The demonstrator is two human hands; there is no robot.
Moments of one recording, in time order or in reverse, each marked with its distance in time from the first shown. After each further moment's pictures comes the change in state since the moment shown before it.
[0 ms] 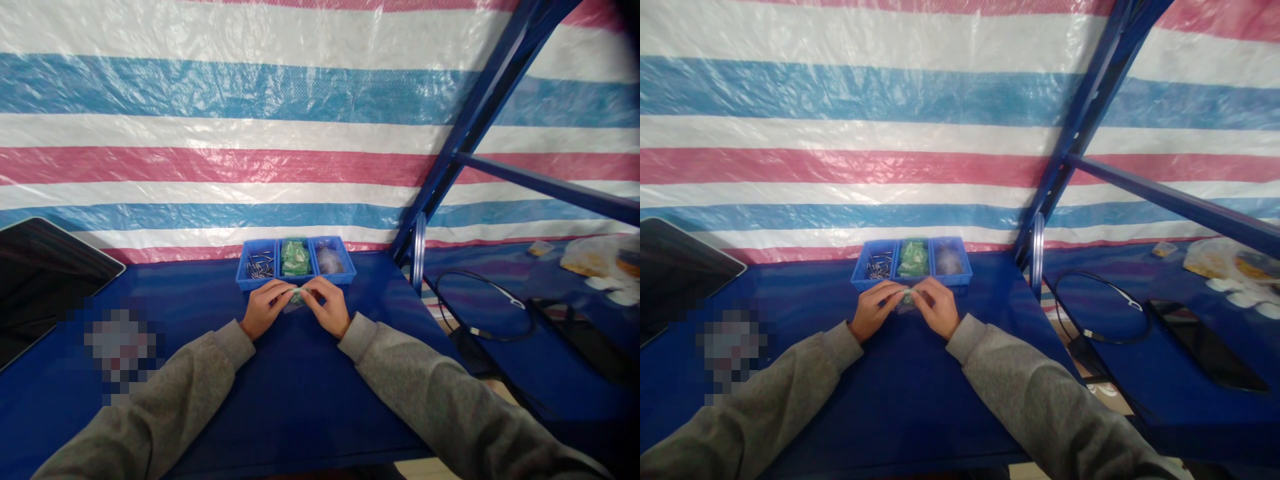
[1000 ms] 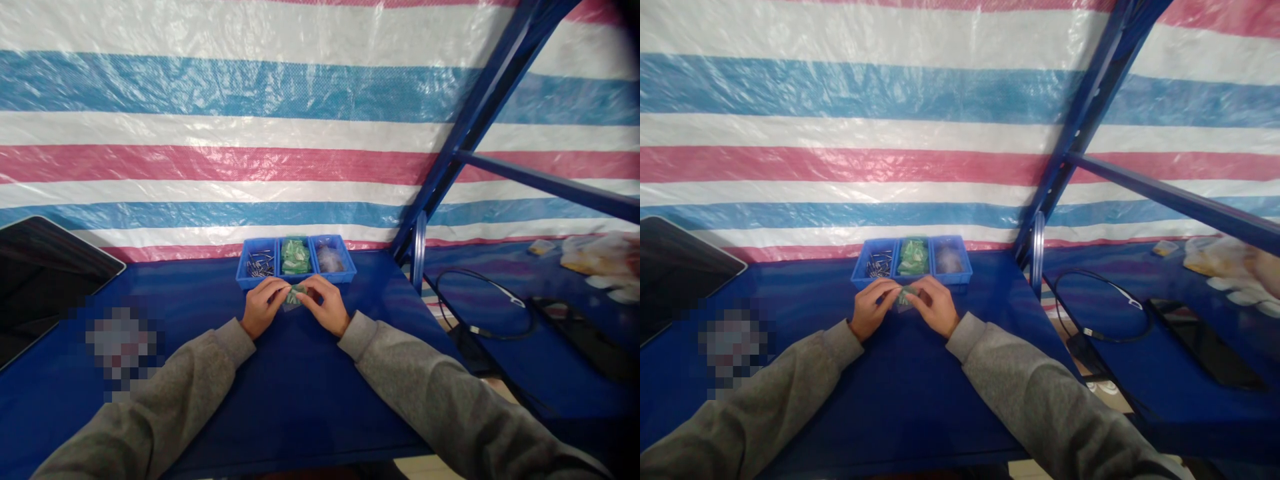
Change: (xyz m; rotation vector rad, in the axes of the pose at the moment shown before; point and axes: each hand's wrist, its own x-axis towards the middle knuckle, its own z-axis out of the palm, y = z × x) left_hand -0.003 -0.002 0.001 0.040 0.109 -0.012; right_hand 0.002 0.002 0.002 0.004 -0.043 -0.020
